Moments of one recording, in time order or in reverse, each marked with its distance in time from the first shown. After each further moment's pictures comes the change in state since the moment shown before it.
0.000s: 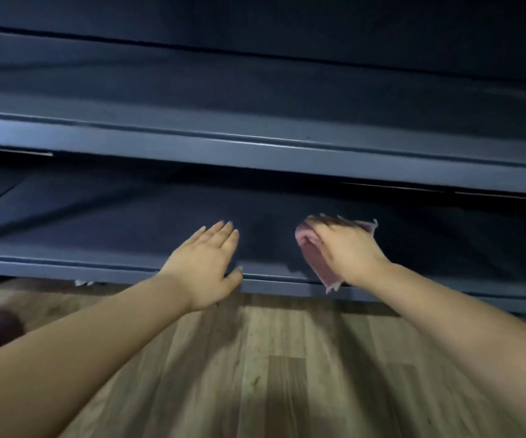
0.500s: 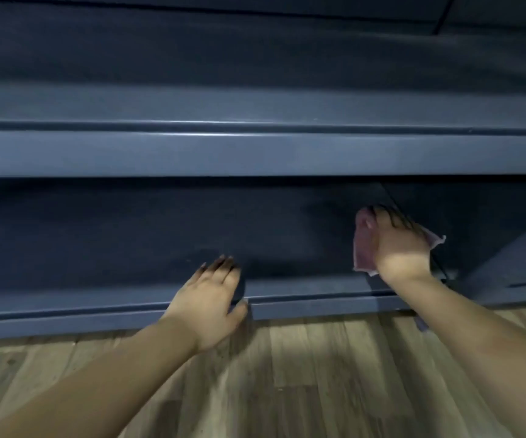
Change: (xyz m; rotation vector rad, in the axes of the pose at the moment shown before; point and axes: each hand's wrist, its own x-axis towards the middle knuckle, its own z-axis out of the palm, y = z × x) left_hand 0.138 0.205 0.058 -0.060 -0.190 0.104; right_hand -0.095 0.290 0.039 -0.142 0.033 0.691
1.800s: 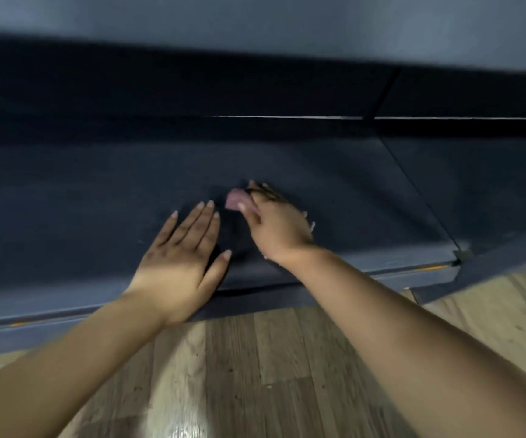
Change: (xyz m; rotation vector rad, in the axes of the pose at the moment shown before) left_hand 0.073 -0.030 0.054 -0.013 0.323 0.127; right_hand 0.007 -0.131 0.058 0.371 -0.216 -0.253
